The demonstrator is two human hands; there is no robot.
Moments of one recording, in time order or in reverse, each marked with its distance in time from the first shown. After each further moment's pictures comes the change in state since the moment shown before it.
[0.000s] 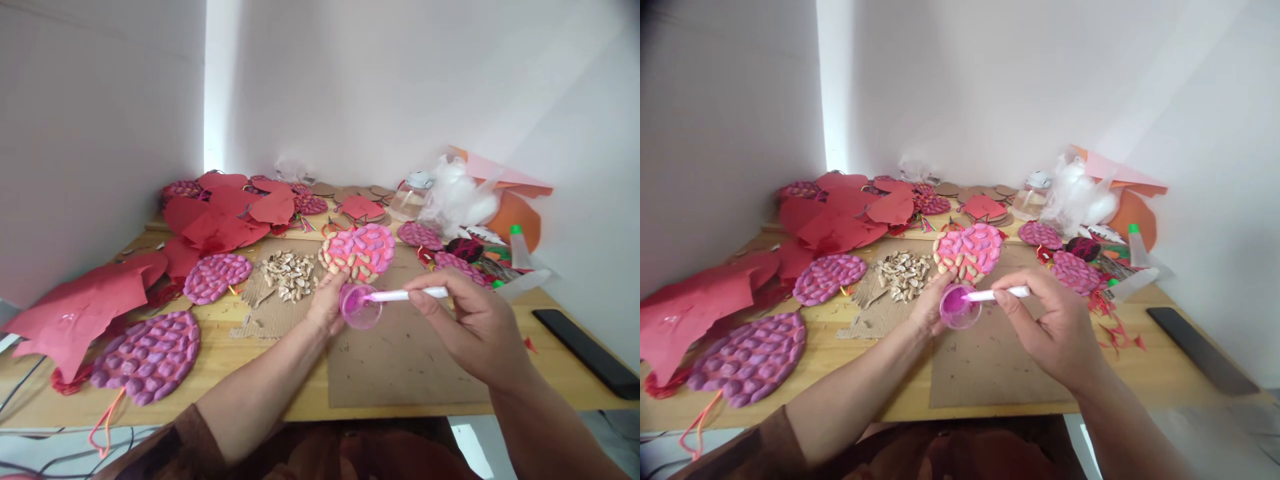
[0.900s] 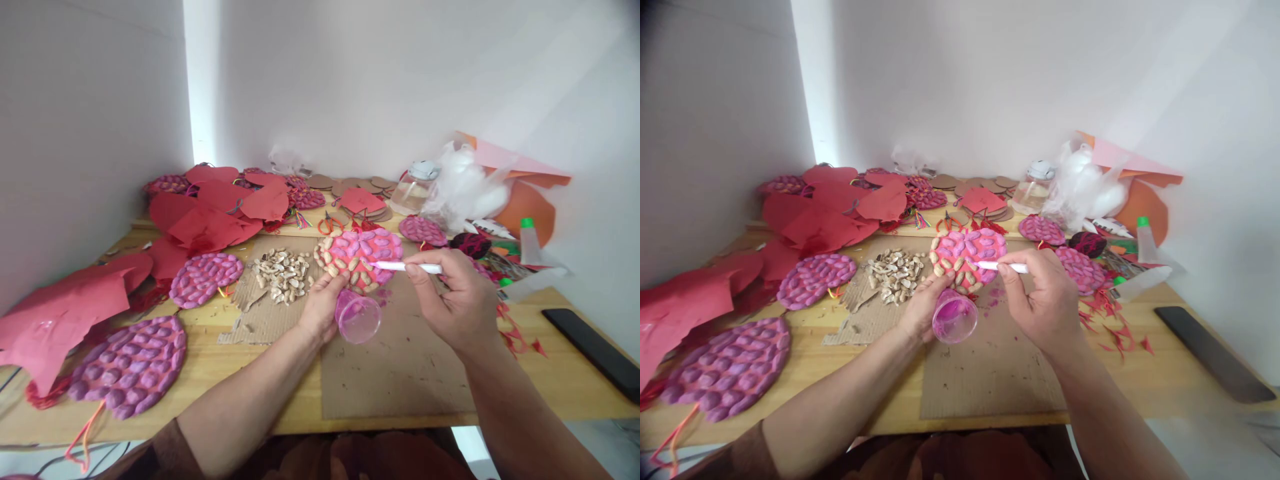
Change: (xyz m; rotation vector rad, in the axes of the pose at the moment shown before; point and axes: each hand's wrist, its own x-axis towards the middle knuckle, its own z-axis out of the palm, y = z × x) left_hand -0.003 0.000 0.003 0.070 0.044 -0.007; right_hand 0.018 0.045 0.025 -0.192 0.213 -0.120
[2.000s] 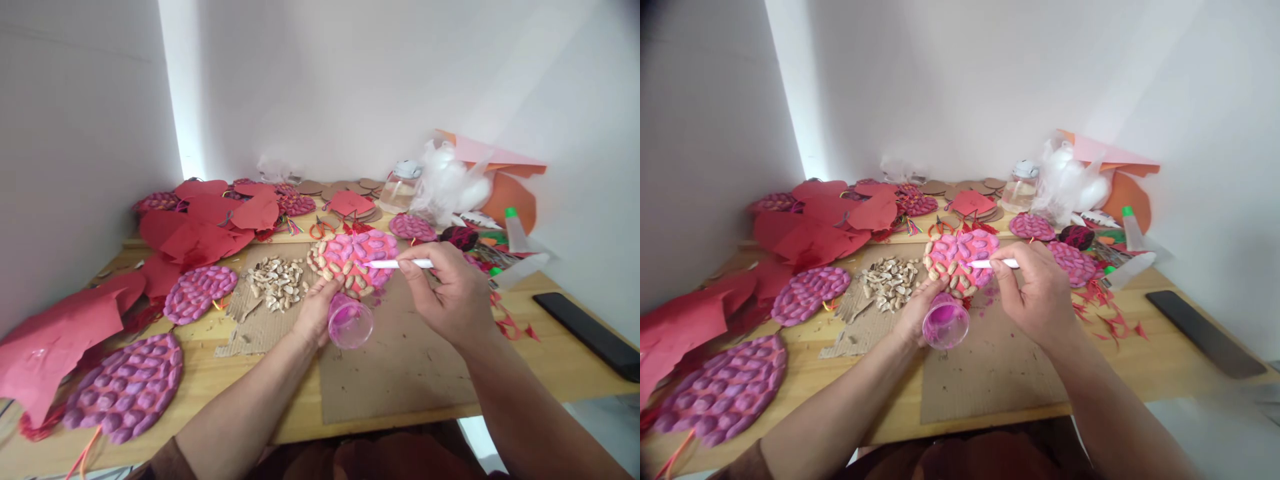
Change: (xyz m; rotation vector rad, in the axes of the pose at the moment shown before) left_hand -0.001 0.001 -0.004 0.099 -0.059 -0.029; right_hand 0.004 -0.003 -0.009 -0.034 0.004 -0.023
